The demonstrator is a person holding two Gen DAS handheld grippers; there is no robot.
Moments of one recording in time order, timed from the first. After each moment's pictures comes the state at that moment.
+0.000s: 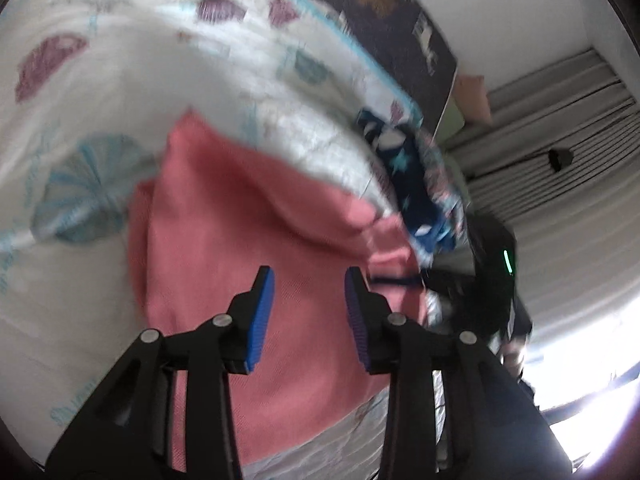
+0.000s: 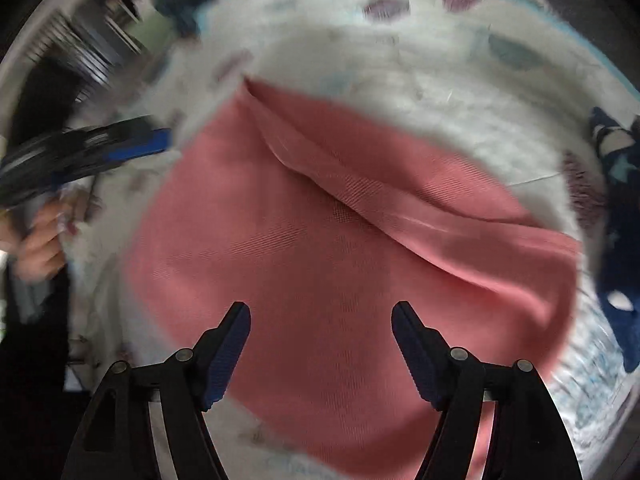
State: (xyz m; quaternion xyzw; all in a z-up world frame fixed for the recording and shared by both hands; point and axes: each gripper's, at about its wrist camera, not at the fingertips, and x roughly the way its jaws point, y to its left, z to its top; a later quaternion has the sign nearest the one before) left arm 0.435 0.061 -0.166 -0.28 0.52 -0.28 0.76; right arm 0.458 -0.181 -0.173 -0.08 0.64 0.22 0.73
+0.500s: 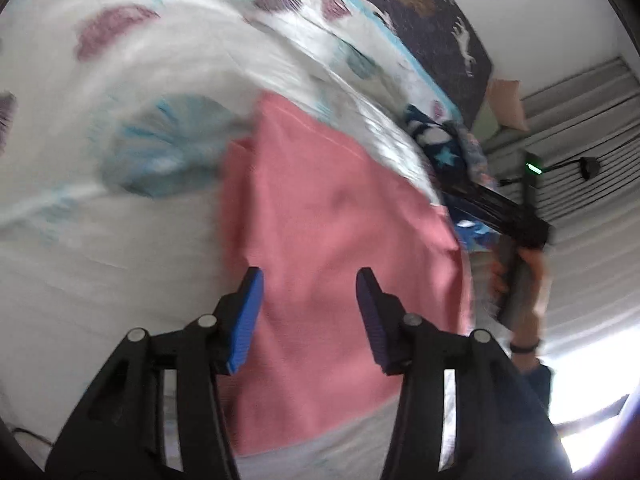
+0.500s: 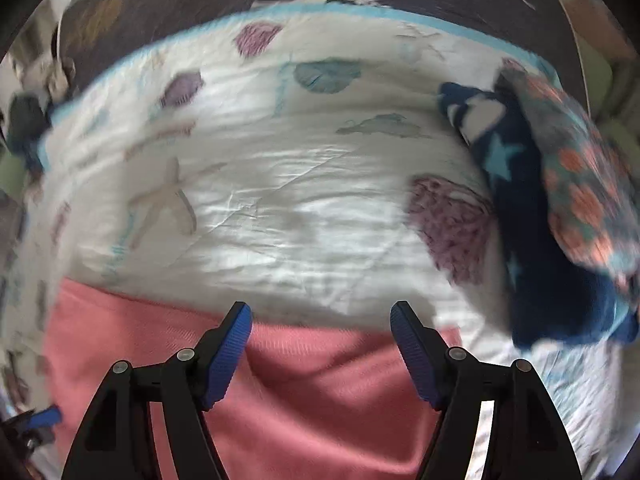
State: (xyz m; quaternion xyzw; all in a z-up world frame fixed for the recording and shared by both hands) left arm 0.406 0.113 -0.185 -0.26 0.53 -0.21 0.78; right arm 0.521 -0.291 -0.151 0.06 0.54 0.01 0.84
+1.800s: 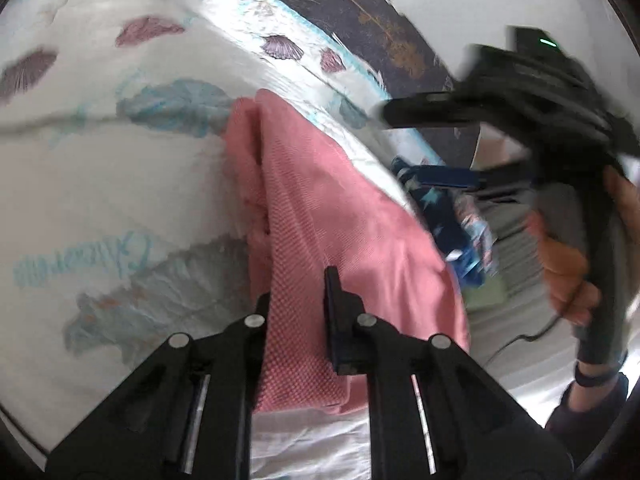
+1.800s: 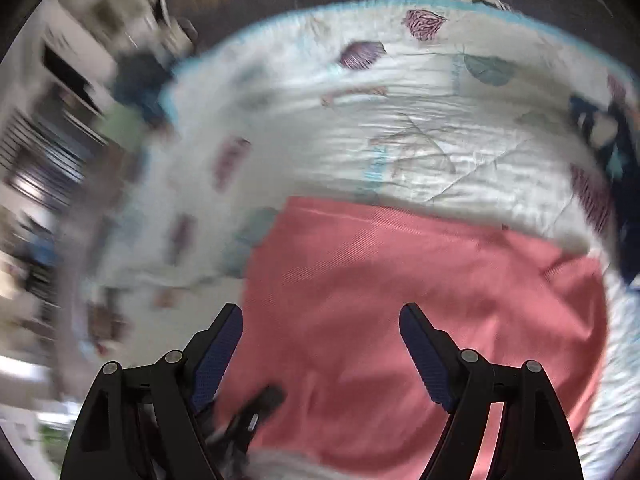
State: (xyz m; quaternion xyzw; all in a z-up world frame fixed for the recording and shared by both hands) left arm 0.331 0.069 -0.223 -0.36 0.41 -0.17 0.82; right arm 0.501 -0.070 -0.121 -0.02 0.61 0.14 0.78
